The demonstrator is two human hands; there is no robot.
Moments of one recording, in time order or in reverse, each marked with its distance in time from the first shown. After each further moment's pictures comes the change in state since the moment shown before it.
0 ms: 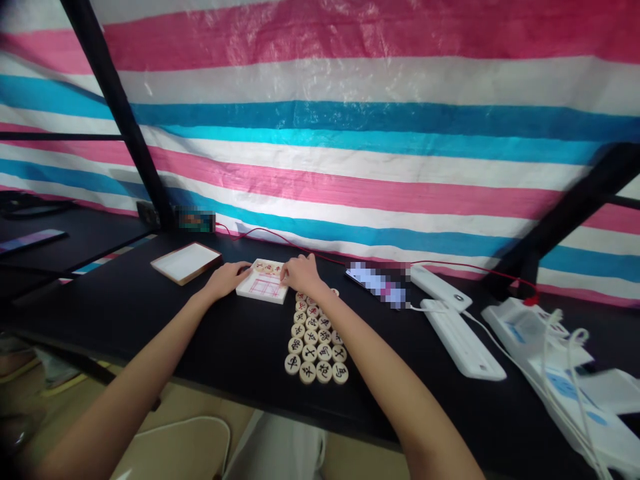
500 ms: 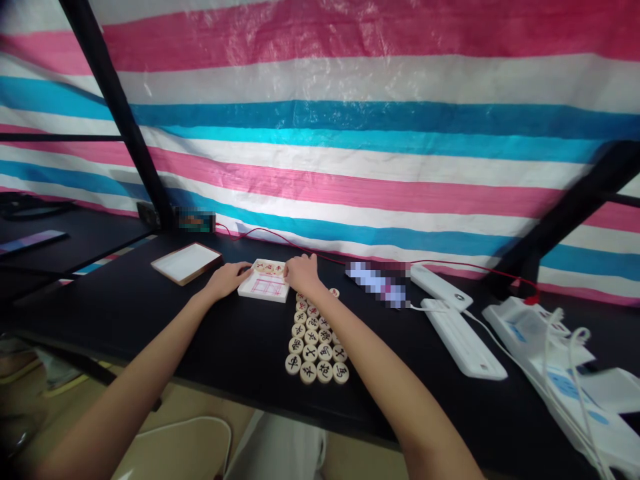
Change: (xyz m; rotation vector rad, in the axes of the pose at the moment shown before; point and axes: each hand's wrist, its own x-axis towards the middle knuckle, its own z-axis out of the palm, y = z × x) left_hand -0.001 0.001 -0.002 0.008 -0.005 0.023; right_hand 0.002 -0.006 0.005 -0.015 0.039 0.122
